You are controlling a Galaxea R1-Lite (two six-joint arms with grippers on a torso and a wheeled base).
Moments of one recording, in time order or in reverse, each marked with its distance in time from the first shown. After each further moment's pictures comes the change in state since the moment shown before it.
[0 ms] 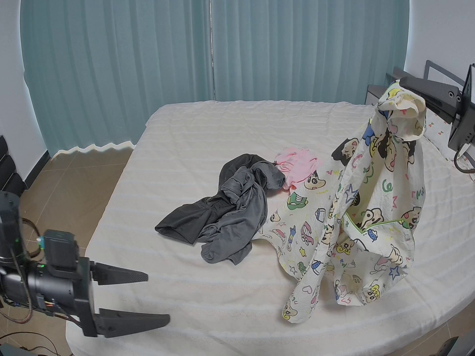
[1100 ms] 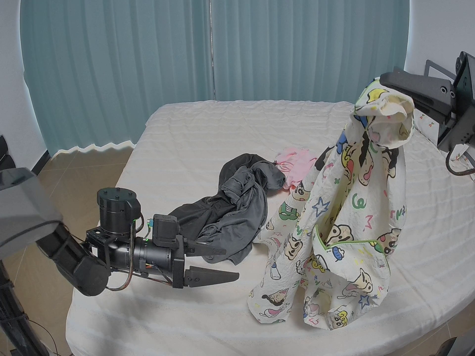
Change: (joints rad) left arm 0.068 0.840 -0.138 -0.822 -0.341 0.002; right arm 0.110 0.046 -0.062 0.056 0.071 0.009
